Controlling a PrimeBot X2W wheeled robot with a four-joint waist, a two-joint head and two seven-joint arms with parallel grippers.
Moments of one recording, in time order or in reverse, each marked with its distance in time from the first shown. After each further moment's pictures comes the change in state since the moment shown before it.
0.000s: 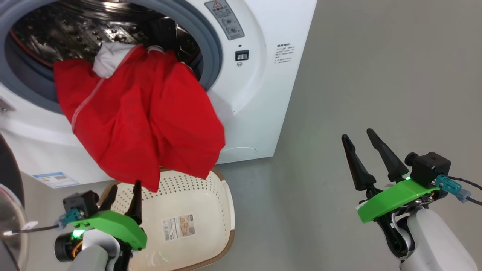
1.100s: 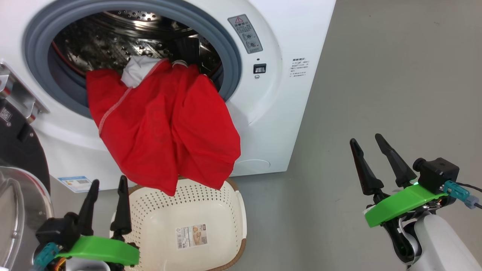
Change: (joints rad) left arm 0.339 0.016 0.156 -0.650 0.141 0.083 -0.003; right arm 0.034 -0.012 -0.026 -0.011 0.000 0.000 0.000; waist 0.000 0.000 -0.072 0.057
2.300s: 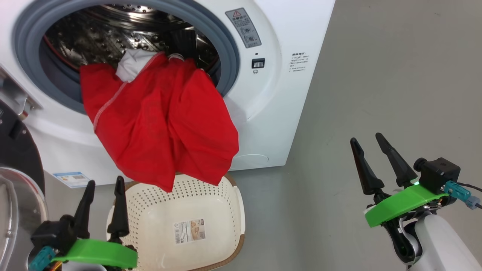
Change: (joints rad) left arm 0.058 0.023 -0.004 -0.127 -0.005 0.058 0.033; right arm 0.004 0.000 -0.003 -0.018 -0.001 0.000 0.000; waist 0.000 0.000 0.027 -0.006
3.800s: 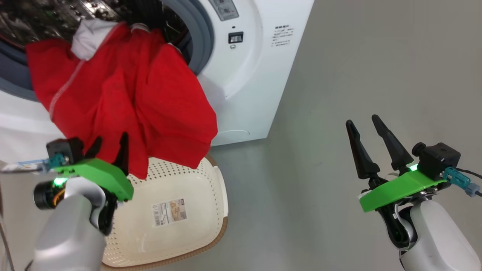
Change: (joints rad) left arm -0.578 -0.007 -0.128 0.771 -0.062 -0.134 0.063; right arm -0.056 0.025 -0.004 -0.020 -0.001 0.000 0.000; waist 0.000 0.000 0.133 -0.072
